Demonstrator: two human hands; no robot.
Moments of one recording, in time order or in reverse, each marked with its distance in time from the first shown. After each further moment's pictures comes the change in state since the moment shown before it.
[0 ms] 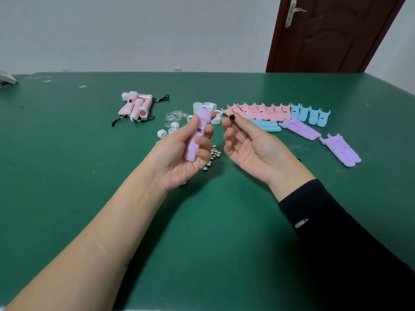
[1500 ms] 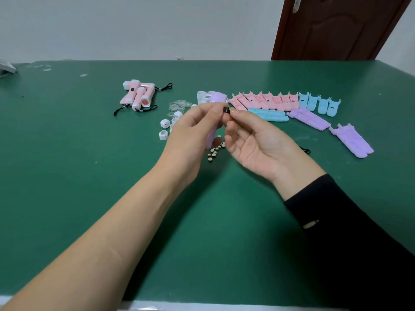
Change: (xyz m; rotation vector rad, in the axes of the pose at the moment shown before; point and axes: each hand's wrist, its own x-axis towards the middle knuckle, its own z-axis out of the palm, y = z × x) left_hand -0.003 -0.021 0.011 0.599 0.182 0.434; right_hand -0.009 0.007 0.009 -0.005 0.036 0.065
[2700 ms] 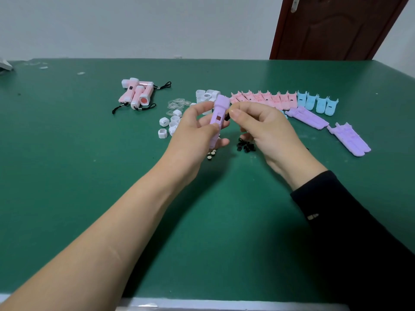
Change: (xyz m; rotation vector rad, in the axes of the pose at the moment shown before) left_hand -0.003 0.001 0.003 0.042 0.023 -0.027; right_hand 0.000 -0.007 -0.011 -0.916 0.070 -0.523
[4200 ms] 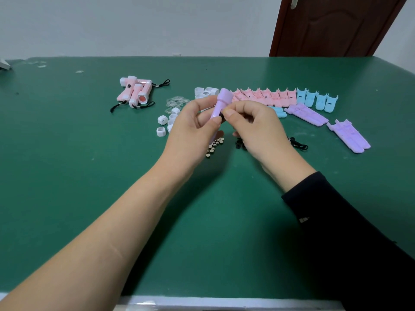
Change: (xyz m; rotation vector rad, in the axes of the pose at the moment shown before) left_hand -0.002 0.000 0.000 0.144 -0.010 0.099; right_hand -0.005 -0.010 0.016 -0.169 0.134 0.023
